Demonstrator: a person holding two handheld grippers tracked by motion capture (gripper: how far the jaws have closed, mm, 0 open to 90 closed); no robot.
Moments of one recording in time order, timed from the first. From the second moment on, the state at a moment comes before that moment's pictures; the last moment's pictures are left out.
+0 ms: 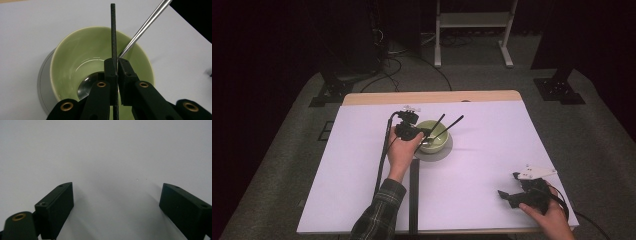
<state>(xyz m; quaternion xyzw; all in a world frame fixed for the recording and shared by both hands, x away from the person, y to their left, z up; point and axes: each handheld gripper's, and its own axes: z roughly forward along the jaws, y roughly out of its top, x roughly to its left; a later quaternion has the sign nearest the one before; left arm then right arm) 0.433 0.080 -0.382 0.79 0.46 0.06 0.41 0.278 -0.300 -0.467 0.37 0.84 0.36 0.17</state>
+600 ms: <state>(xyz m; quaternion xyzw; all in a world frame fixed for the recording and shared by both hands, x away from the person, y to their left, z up) 0.442 0.064 -0.383 0.79 0.46 0.07 0.41 0.278 -0.300 -0.467 0.37 0.84 0.36 0.17</state>
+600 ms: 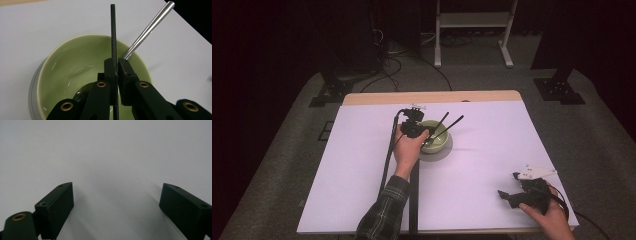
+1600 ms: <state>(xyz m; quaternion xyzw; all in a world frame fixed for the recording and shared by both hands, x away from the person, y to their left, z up) 0.443 0.074 -0.378 0.78 0.47 0.08 0.41 0.278 -0.300 -0.467 0.37 0.84 0.36 0.17</state>
